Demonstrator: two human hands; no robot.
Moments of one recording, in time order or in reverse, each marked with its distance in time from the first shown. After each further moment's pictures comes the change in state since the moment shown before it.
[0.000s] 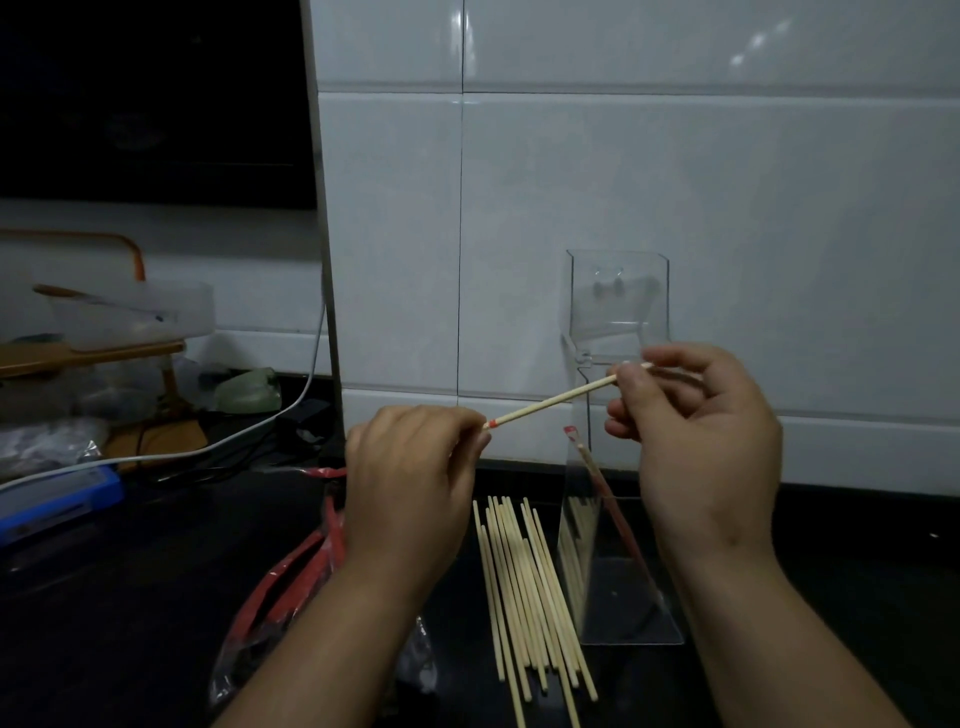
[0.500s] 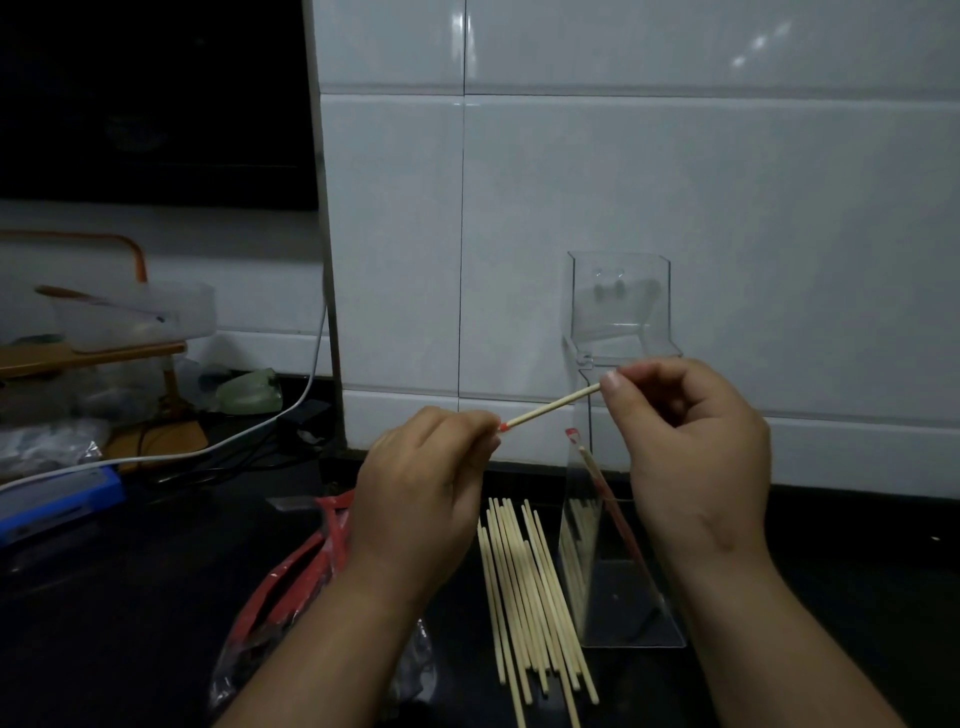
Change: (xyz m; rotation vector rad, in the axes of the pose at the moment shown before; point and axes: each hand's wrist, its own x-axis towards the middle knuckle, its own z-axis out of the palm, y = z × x) left_hand -0.003 0.000 0.001 -0.194 0.019 0.093; right_hand -0.001 0.004 0.000 -0.164 -0.044 -0.034
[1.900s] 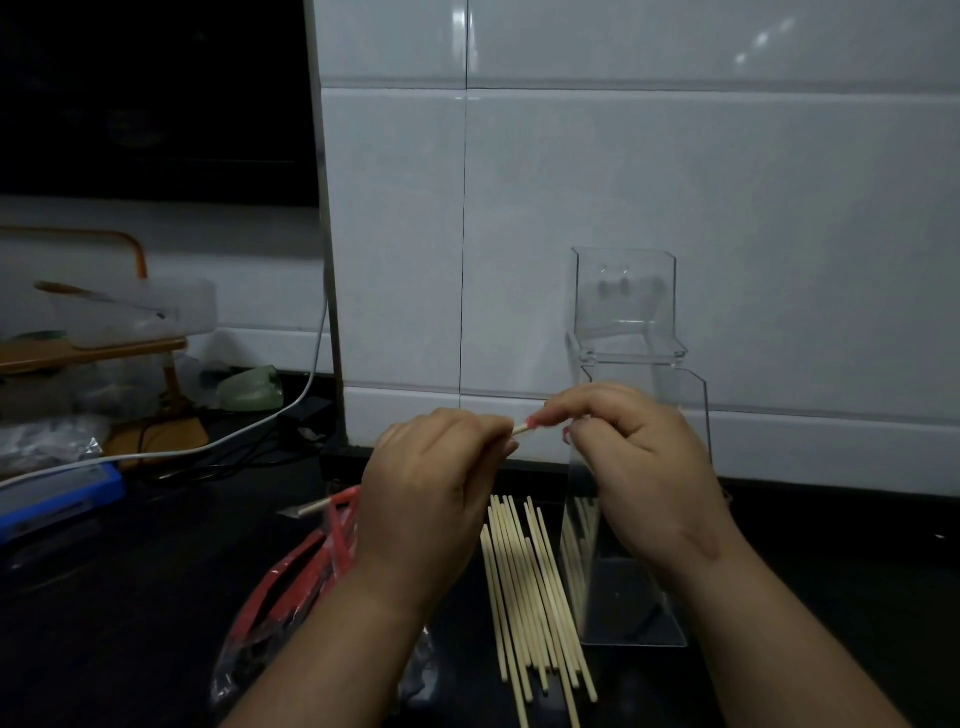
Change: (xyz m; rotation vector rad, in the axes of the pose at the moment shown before) left_hand 0.002 0.007 0.001 0.082 0.022 0.069; right_hand -0.004 -0.004 0.004 -0.139 -0.458 0.021
